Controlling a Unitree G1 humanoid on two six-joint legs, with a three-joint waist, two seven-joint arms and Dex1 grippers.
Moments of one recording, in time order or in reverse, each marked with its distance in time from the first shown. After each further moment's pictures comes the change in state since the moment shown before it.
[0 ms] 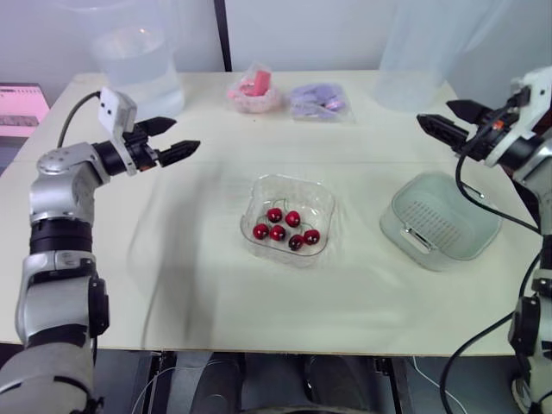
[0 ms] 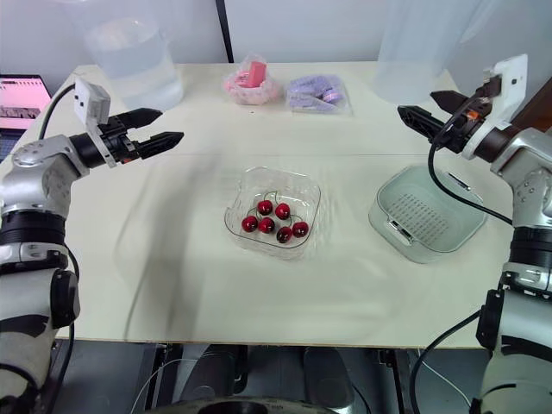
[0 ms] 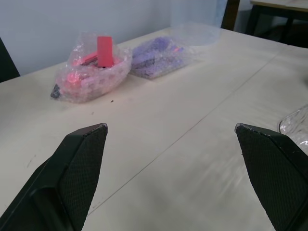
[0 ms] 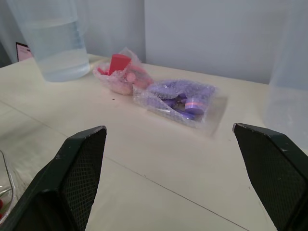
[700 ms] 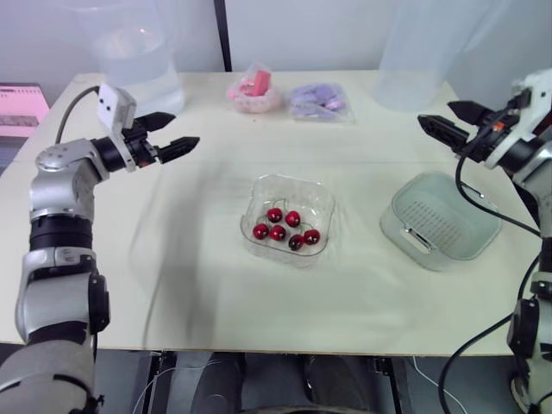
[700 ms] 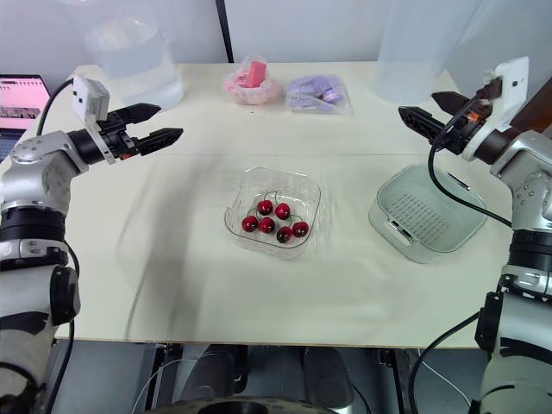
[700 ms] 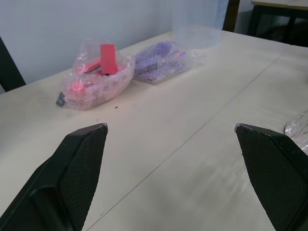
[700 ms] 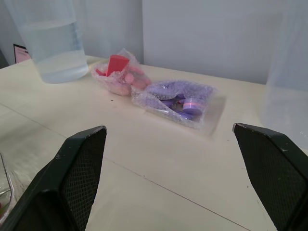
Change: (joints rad) left arm -0.022 0.000 -0.001 0.019 0.012 -0.034 0.001; right arm 0.009 0.004 -0.007 -0.018 0.000 0.001 -0.008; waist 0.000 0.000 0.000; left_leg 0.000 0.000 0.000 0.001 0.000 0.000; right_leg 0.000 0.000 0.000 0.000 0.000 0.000
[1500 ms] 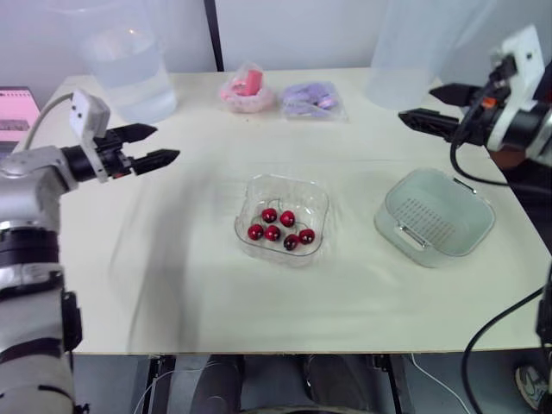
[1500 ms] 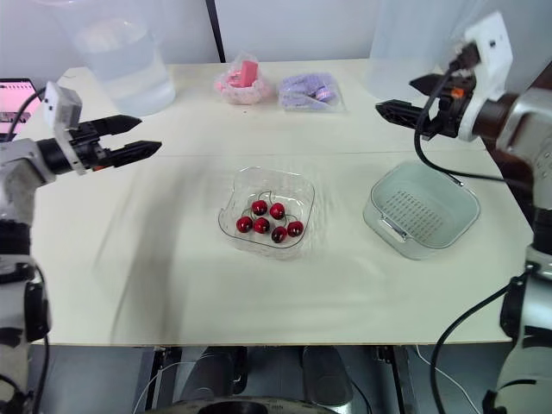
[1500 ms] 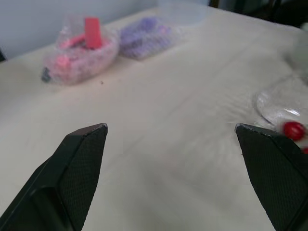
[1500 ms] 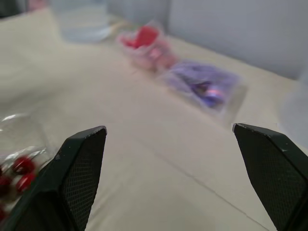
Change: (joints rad) left arm 0.209 0.195 0.012 -0.314 -0.117 0.253 -0.123; right arm -0.197 -0.162 0.220 -0.379 0.049 0.479 0.016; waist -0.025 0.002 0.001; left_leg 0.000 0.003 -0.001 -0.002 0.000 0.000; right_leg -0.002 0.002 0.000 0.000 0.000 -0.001
